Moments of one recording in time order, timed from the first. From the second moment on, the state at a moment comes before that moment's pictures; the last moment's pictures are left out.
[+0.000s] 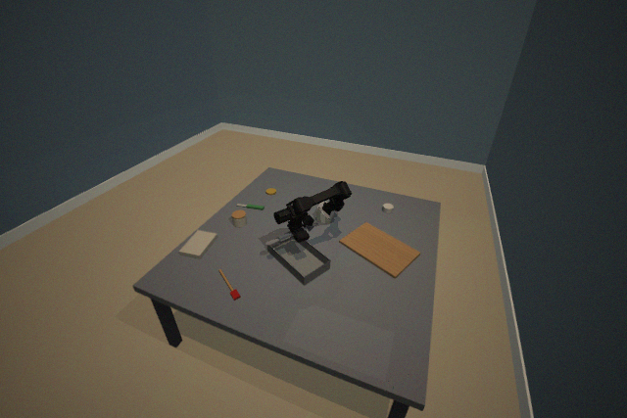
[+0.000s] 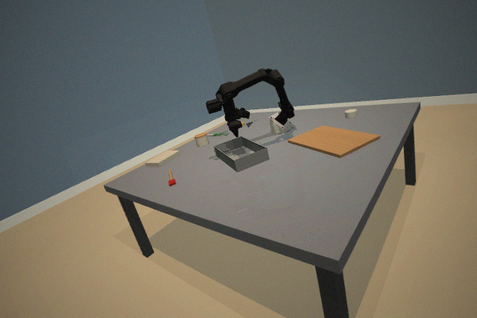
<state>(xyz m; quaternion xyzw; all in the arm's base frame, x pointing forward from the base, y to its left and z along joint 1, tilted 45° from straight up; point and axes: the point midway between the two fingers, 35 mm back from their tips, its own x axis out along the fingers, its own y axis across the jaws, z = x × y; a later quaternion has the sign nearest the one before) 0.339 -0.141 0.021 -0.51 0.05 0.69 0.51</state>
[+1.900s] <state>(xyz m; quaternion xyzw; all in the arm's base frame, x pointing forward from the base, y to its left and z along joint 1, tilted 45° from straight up) 0.322 -0.012 0.225 -0.36 0.22 0.60 0.68</state>
